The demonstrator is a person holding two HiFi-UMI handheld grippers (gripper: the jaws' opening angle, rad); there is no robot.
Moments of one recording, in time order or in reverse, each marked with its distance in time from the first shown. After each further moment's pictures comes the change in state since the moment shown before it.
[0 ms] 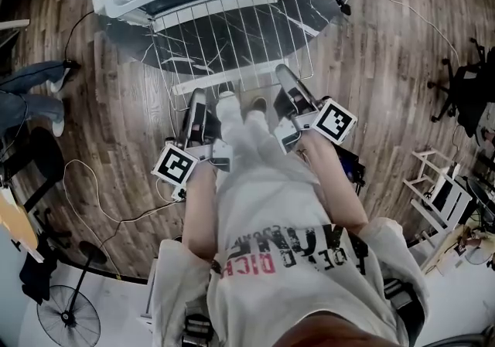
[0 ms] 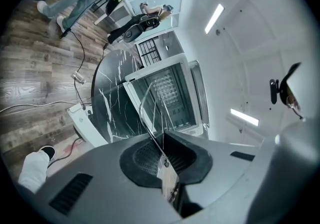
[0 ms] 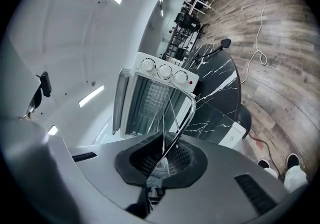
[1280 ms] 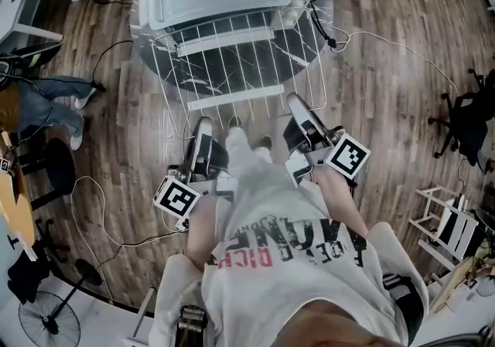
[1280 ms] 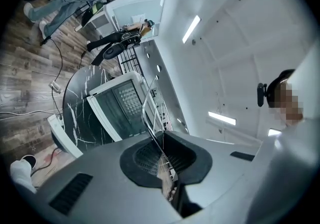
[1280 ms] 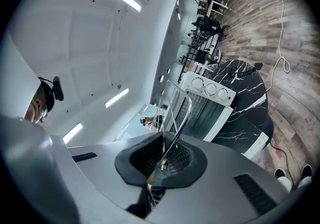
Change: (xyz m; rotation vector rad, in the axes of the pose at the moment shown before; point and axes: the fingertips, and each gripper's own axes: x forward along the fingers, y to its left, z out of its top) left arm -0.070 -0.141 0.003 0.111 -0.082 -0.223; right arm -0.079 0.133 0.031 -0.075 -0.041 0.227
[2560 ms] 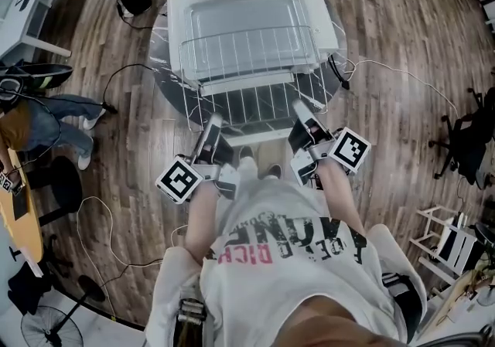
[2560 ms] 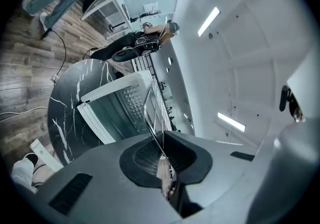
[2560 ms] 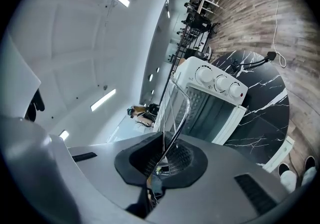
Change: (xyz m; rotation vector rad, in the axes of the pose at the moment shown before) left arm 0.098 0.045 0.085 -0.125 0.097 0.077; right arm 0.116 -0.025 0.028 0.049 0.019 -0.151
